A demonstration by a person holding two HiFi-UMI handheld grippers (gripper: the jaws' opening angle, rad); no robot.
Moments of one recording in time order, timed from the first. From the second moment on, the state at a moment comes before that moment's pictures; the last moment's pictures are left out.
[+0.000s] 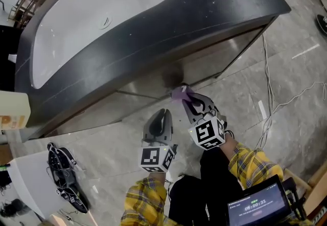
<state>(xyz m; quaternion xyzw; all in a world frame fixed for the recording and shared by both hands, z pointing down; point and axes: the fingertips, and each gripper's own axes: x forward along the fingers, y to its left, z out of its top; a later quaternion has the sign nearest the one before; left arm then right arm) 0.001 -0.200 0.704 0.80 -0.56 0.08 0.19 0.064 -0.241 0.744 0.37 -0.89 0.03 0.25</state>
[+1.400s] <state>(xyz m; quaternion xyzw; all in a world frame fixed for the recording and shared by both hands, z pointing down) 0.200 -0.271 0.700 0.89 -0.41 0.10 0.19 0.268 -0.297 0.762 0.53 -0.81 0.12 0.24</state>
